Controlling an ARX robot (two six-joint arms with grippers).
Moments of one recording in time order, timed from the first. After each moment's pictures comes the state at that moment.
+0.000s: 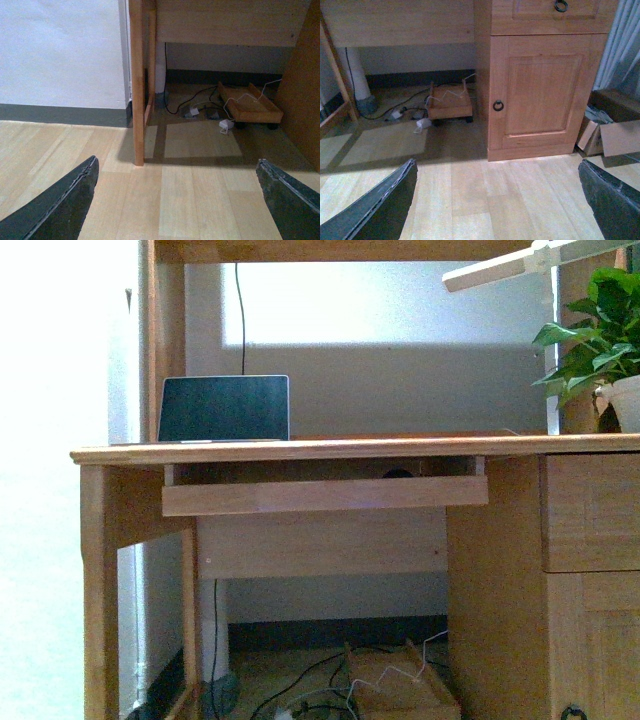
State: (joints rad) left arm 0.00 0.00 0.01 0.00 0.00 -0.01; right arm 0.00 0.00 0.02 0.00 0.00 0.00
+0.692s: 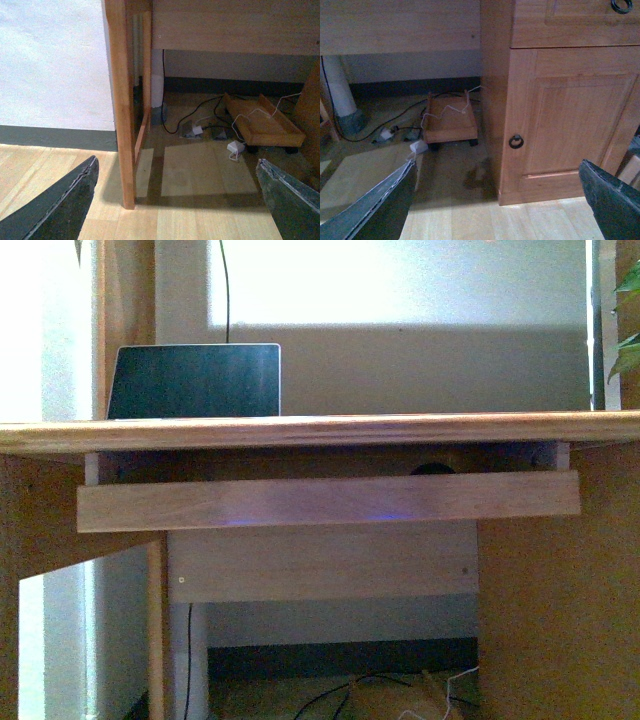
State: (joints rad) left arm 0.00 0.00 0.01 0.00 0.00 -0.01; right arm 0.00 0.00 0.02 0.00 0.00 0.00
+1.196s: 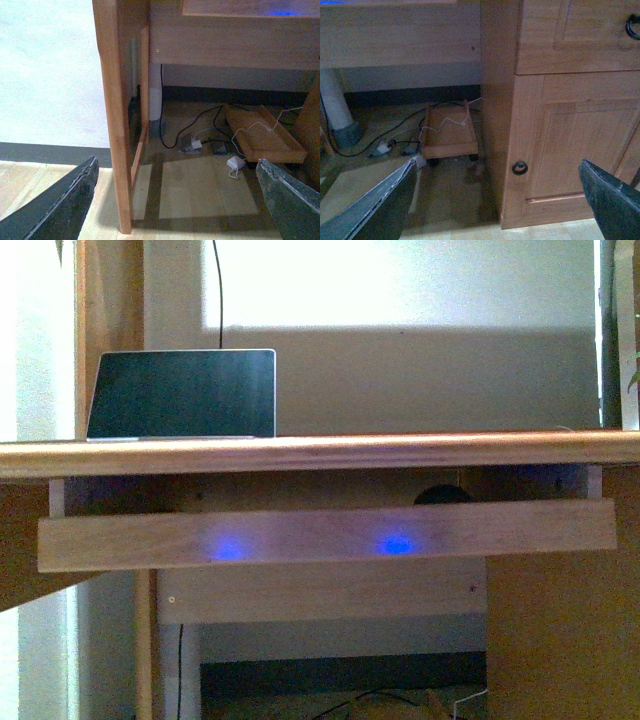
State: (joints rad) left arm 0.00 0.00 0.01 0.00 0.00 -0.01; right arm 0.00 0.01 0.02 0.00 0.00 0.00
